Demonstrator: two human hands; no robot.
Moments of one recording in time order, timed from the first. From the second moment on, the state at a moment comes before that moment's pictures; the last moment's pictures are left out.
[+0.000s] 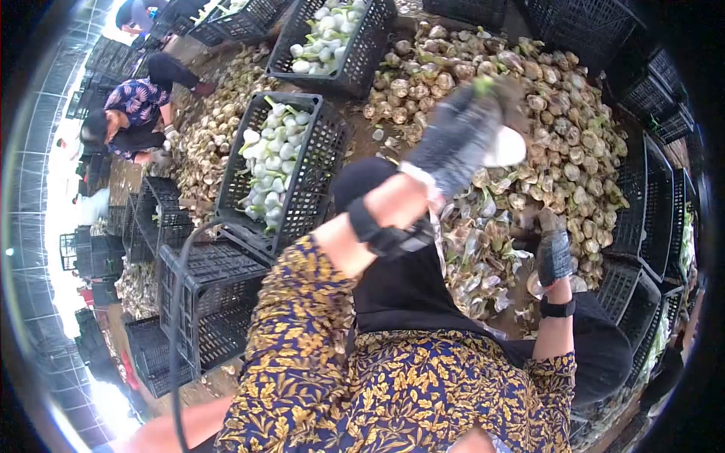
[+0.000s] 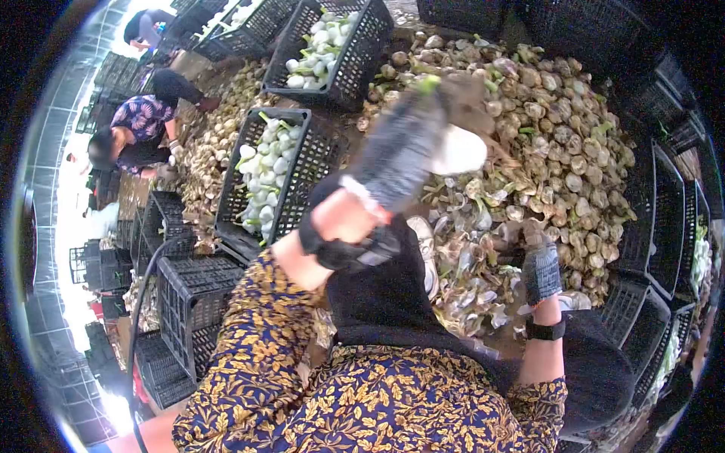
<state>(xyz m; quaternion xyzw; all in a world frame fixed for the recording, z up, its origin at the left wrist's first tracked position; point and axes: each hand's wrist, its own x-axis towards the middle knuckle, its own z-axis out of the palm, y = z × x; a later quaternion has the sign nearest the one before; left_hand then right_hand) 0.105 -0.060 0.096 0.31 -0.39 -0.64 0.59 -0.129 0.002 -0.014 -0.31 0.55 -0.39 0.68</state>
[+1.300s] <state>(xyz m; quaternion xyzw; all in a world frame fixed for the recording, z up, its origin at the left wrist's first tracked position) 0.004 -0.078 -0.011 0.50 -0.24 -0.74 0.38 -0.196 -0.218 -0.135 -0.71 0.69 -0.15 -0.01</state>
